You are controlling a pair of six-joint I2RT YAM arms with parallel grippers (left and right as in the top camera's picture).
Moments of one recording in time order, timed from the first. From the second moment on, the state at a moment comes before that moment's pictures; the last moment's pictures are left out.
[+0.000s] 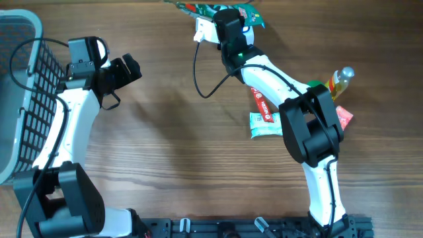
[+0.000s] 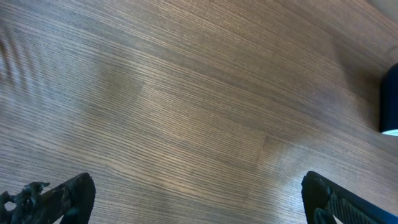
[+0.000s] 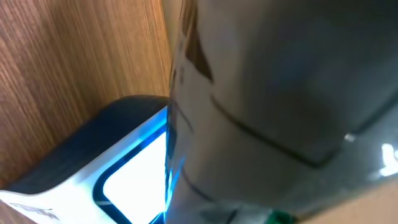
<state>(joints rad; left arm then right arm) 0.13 1.62 1.18 -0.52 0.13 -0.34 0.49 2.29 1.73 0.05 0.43 -1.22</state>
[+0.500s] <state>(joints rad) 0.13 1.63 1.18 -0.52 0.13 -0.34 0.49 1.84 1.73 -1.00 -0.22 -0.32</state>
